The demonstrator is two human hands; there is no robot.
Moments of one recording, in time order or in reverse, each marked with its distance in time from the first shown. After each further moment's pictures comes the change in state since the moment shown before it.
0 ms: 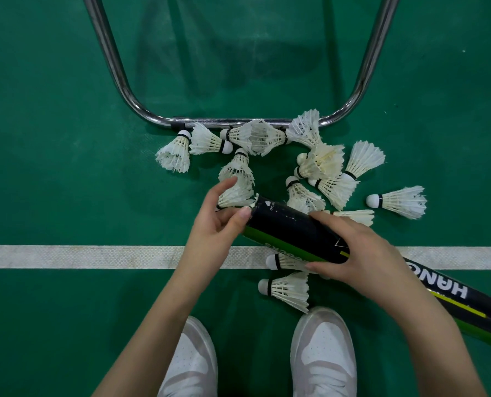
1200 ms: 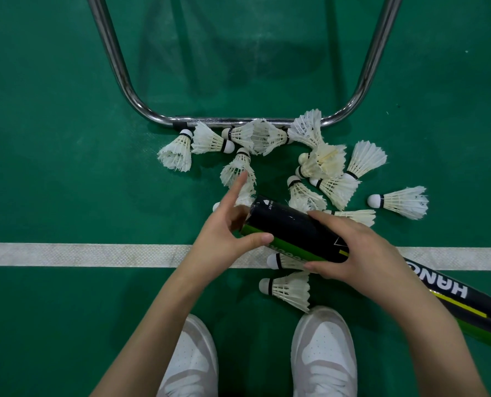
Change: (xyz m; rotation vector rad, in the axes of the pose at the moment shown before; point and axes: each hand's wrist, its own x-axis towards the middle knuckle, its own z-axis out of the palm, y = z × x) left_hand 0.006 -0.005 -0.002 0.222 -0.182 -0.010; right_hand 0.001 -0.001 -0.001 0.007 -0.011 -0.028
